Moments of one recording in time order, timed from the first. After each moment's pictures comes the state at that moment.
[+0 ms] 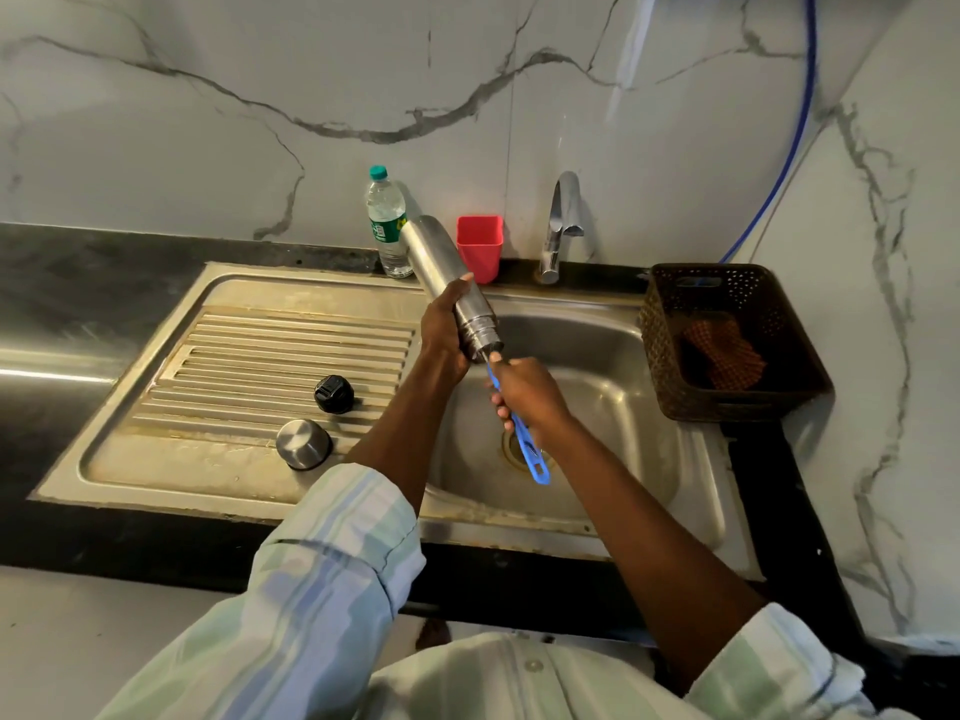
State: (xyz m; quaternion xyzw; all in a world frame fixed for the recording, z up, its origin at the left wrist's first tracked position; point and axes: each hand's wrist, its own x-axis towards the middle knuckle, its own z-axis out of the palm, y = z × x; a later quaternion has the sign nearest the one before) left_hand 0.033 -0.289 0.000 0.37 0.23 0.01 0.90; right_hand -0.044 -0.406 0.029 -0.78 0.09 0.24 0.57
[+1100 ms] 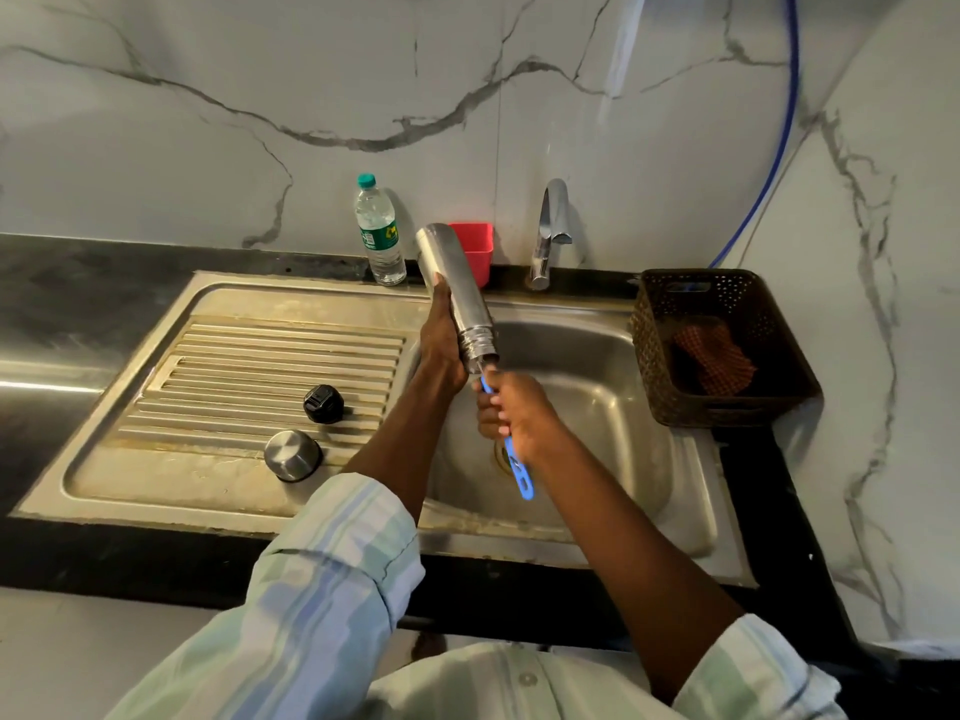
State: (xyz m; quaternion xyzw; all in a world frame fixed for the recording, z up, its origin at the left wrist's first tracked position) left_hand 0.047 -0.297 -0.016 0.38 0.23 0.00 0.90; right_hand -0.041 -0.402 0.015 -0.56 0.18 0.30 0.75
